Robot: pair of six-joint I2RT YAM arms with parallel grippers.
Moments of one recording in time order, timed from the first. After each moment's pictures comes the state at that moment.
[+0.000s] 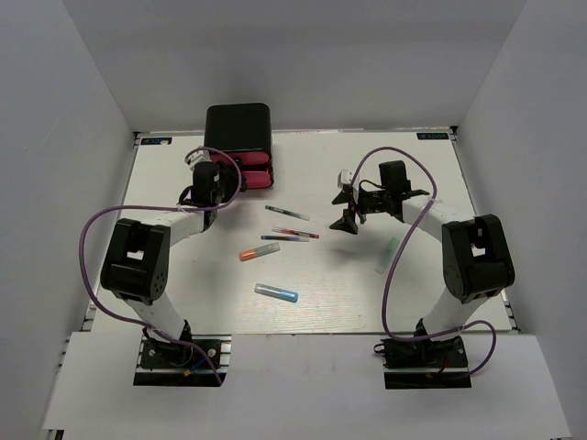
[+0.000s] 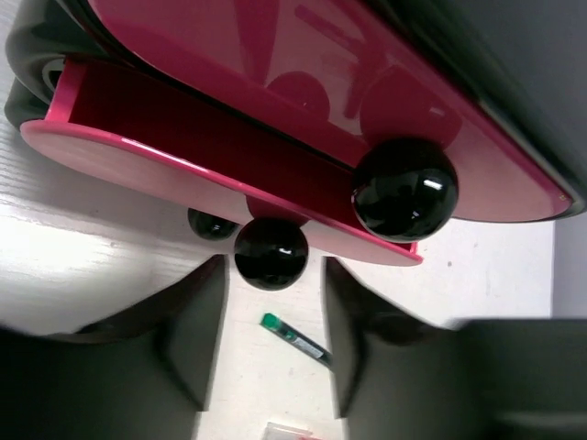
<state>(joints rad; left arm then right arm) -0.23 1.70 0.91 0.34 -0.05 -0.79 0.27 1.70 1.01 -0.12 -1.02 -0.83</state>
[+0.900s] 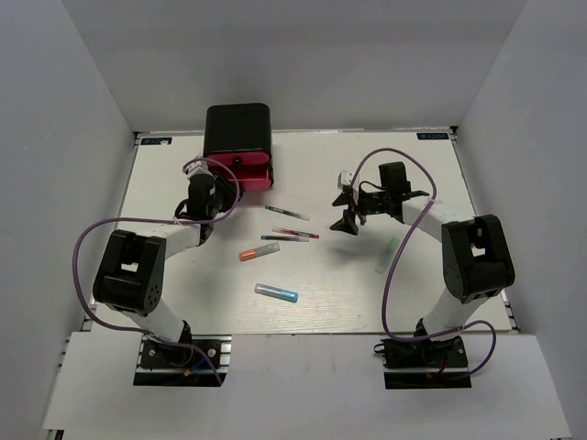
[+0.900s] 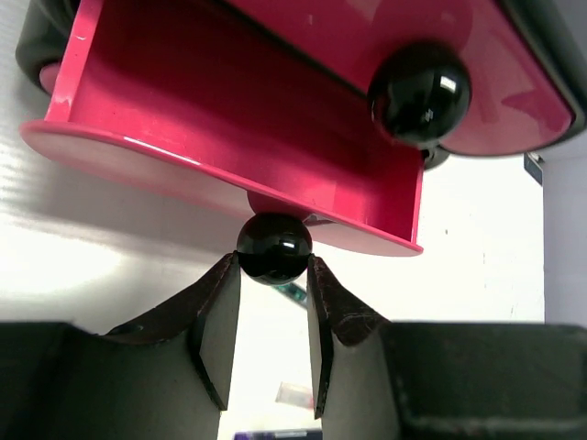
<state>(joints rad) -0.22 1.62 0.77 0.44 0.00 -0.78 0.27 1.70 1.00 -0.11 -1.01 -0.82</state>
